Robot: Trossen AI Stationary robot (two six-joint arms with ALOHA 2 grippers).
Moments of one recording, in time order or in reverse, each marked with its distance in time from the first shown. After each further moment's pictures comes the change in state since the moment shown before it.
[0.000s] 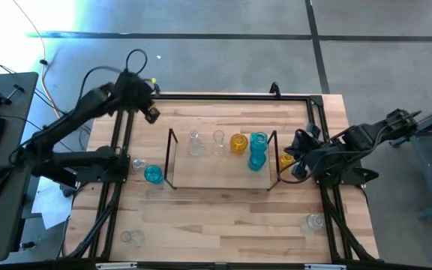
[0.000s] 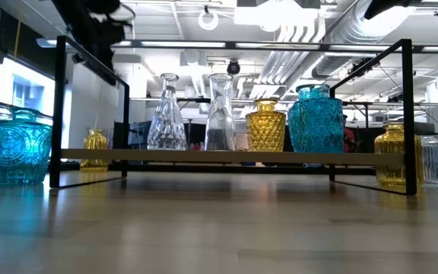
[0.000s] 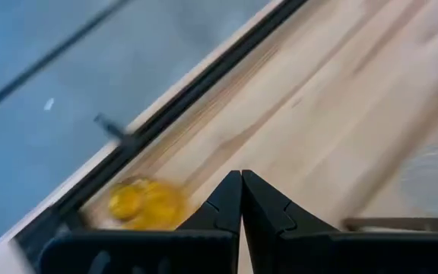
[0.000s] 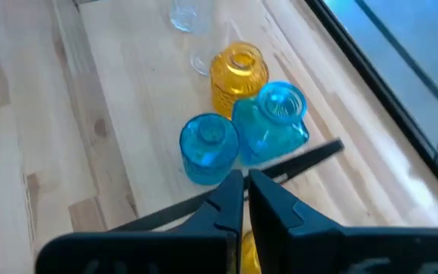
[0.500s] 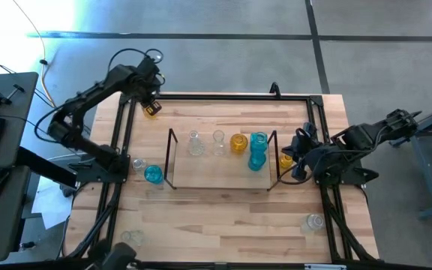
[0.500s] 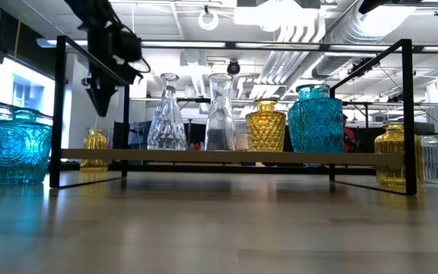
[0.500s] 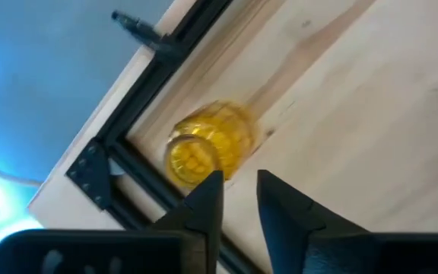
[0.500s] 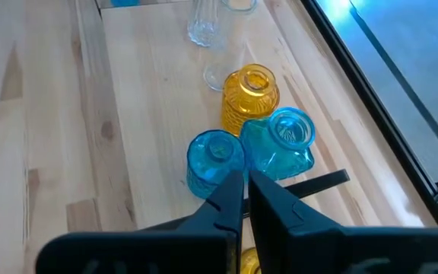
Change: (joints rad) left arm 0.171 0.429 0.197 -0.223 -0.096 0.202; right arm -0.001 0.000 0.000 0.064 -0.002 -0.139
